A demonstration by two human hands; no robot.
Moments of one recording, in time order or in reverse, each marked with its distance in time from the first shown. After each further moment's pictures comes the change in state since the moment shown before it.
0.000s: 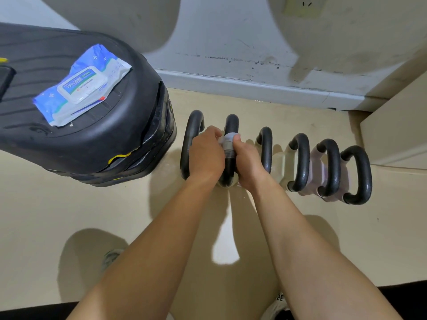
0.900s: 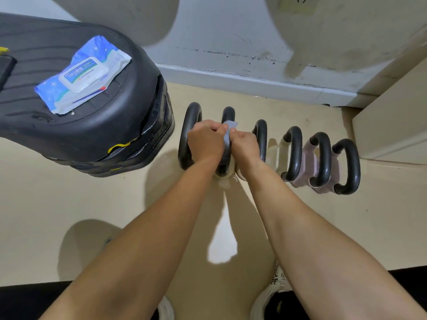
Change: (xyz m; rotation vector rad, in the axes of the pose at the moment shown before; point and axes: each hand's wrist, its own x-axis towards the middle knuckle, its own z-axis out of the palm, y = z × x) left_hand 0.002 0.005 0.016 -0.237 0.174 -0.091; right_hand 0.006 -0.005 -0.001 -0.341 0.202 -0.145
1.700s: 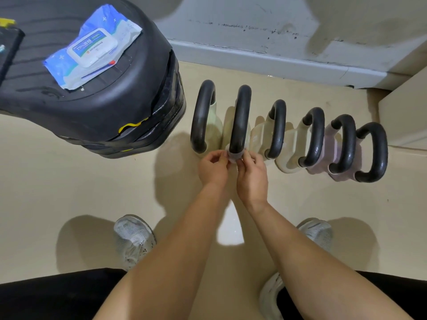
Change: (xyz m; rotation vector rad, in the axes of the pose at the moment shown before) left_hand -0.067 -0.085 0.004 -0.512 -0.052 -0.555; right_hand -0.055 0.128 0.026 -0.343 0.154 -0.365
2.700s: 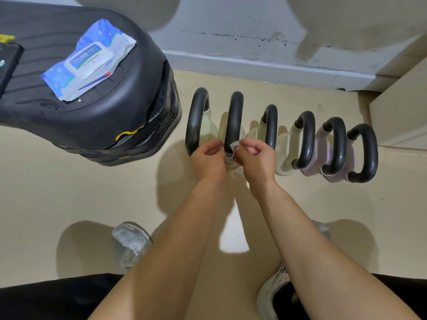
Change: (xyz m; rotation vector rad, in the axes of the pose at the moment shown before) left_hand -0.027 0.046 0.006 -0.097 0.013 0.053; right_hand 0.027 -0.056 -0.052 0.783 -0.021 0.383
